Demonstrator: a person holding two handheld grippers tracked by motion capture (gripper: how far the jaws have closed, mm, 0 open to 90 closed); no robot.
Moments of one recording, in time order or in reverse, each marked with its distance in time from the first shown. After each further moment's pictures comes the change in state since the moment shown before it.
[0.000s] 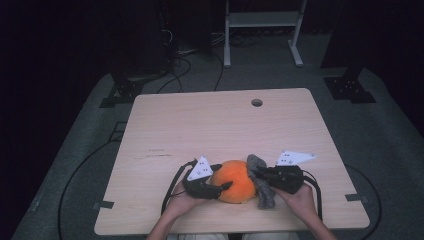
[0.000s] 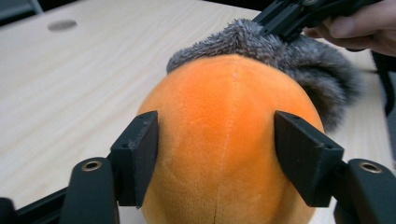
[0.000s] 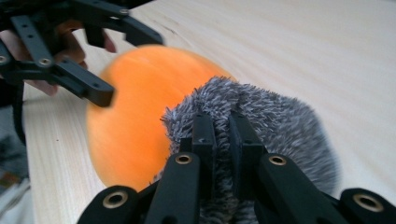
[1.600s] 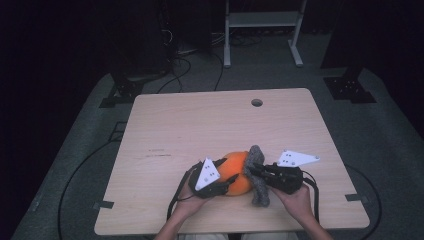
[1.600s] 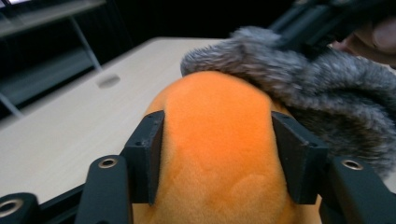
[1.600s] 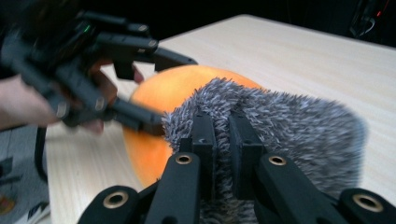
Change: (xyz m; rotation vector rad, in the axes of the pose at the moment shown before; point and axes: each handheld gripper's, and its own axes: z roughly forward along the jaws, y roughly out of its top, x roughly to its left) left arm -0.025 0.015 0.012 -0.129 0.175 0.167; right arm 0.020 0.017 -0.008 -0.148 0.010 -0.052
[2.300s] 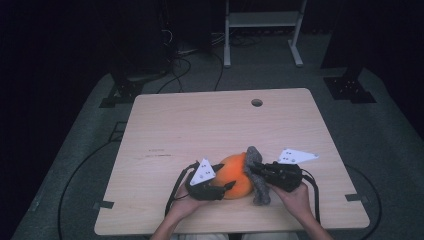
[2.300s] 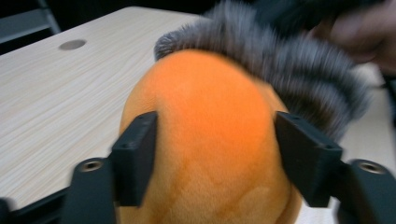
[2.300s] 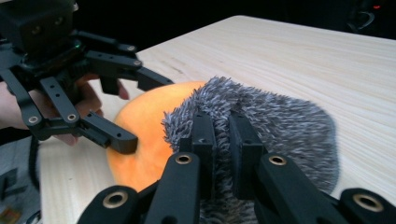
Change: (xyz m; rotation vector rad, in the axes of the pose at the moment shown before) left arm 0.013 -0.010 -0.008 0.062 -0.133 -0.141; right arm -0.009 -0.009 0.009 0.029 0.026 0.030
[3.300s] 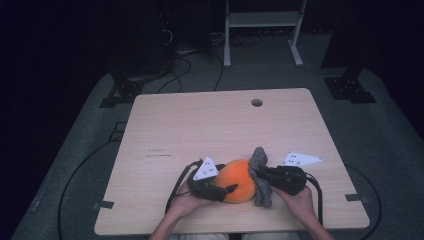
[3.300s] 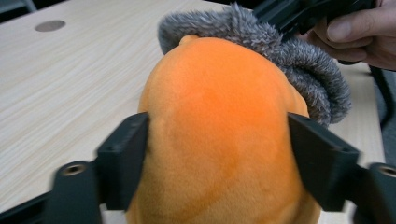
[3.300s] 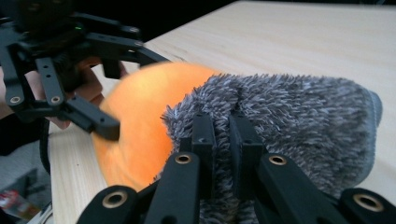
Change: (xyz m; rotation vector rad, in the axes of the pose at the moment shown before) left arm 0.001 0.001 0.007 0.070 -0.032 -0.012; right arm -0.015 -0.022 -0.010 -0.016 0.014 0.105
